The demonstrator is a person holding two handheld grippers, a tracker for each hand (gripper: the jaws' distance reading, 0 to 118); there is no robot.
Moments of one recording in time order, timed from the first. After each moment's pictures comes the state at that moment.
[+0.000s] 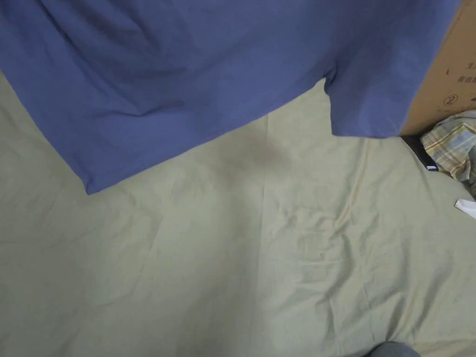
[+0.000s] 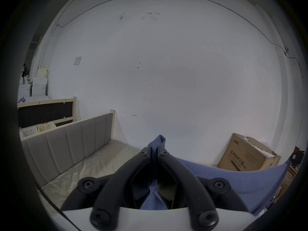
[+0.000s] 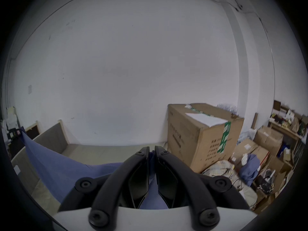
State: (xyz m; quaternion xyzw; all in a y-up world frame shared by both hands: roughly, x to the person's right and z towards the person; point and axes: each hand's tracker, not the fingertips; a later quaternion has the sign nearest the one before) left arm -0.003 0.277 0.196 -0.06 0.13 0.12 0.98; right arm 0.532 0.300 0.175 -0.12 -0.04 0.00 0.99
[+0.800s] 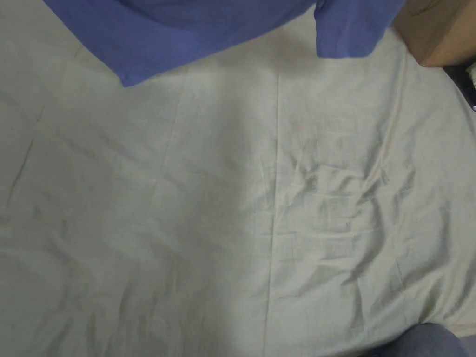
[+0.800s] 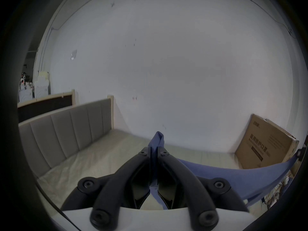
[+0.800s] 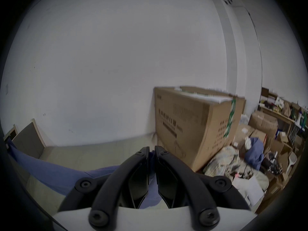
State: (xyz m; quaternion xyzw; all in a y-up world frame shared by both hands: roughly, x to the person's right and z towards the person) left arm 0.019 0.114 0.035 -0.13 0.16 0.10 0.97; right arm 0.520 0.147 0.009 -0.17 -0.13 -0.03 0.98
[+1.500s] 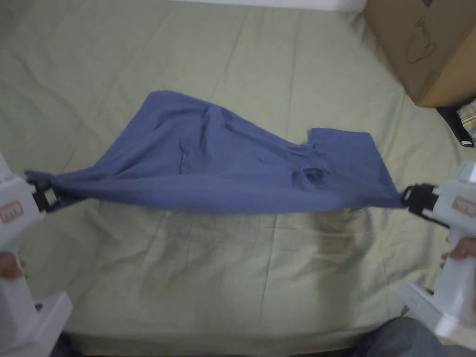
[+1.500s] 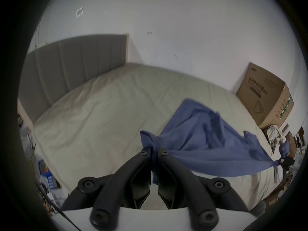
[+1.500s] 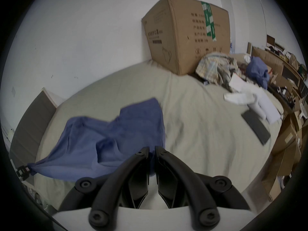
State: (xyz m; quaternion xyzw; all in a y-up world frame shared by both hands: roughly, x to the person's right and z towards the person) left arm 0.006 -0.123 0.338 -0.34 0.15 0.14 0.92; right arm 0.572 -0.126 0.282 -0.37 -0.06 -0.13 0.92
